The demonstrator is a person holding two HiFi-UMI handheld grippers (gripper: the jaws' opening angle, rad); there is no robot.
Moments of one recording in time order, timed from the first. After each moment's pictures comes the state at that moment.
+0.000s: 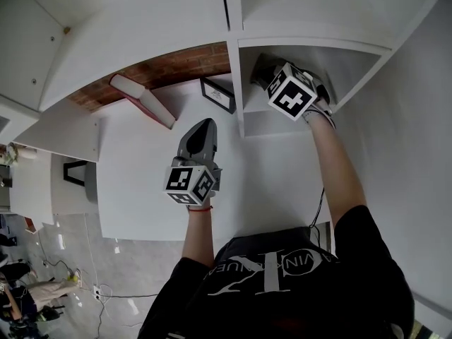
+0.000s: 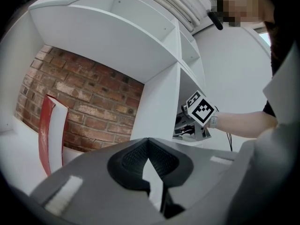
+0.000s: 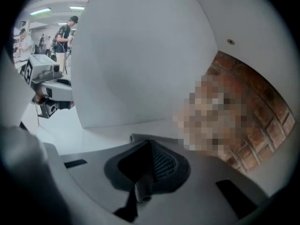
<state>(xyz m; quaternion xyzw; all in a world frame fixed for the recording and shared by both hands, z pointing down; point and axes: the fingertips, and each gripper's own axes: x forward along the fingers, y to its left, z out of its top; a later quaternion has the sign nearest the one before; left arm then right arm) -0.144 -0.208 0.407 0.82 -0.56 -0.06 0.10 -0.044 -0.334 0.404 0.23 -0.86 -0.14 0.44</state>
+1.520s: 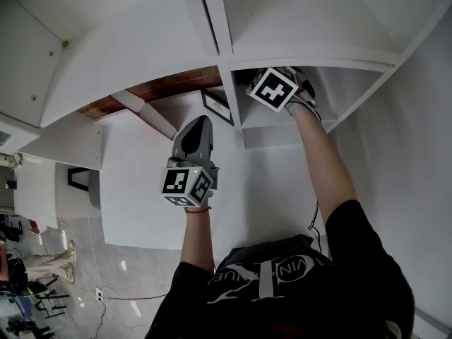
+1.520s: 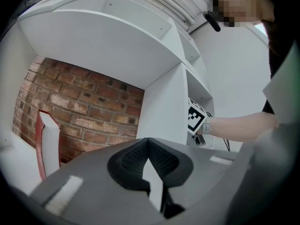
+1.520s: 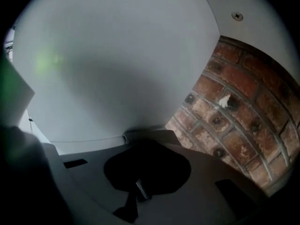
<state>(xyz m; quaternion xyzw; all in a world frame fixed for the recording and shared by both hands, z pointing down) -0.148 -0.244 0.374 0.81 -0.58 -0.06 0.06 -0.068 -0.390 0.409 0.25 -0.87 -0.11 0.42</state>
